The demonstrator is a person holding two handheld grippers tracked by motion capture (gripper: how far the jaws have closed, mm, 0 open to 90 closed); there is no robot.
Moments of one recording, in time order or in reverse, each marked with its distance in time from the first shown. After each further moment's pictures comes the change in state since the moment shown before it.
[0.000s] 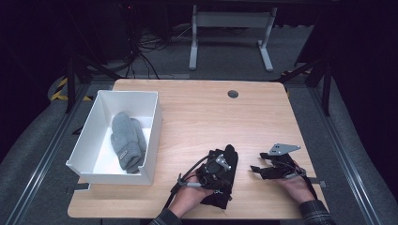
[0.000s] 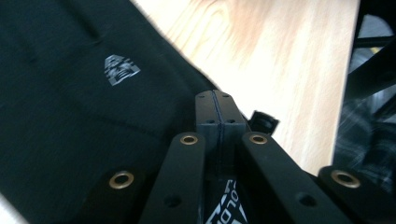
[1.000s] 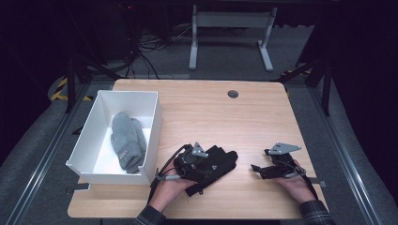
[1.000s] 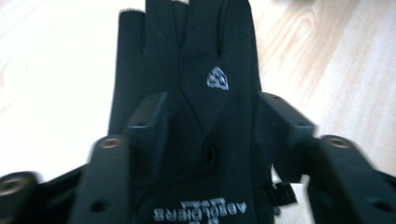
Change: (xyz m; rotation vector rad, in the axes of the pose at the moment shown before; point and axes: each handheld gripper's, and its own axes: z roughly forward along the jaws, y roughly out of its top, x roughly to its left) left arm 0.027 -0.019 -0.047 -0.112 0.219 -0.031; right arm -0.006 -0.004 0.005 -0.020 -0.062 0.012
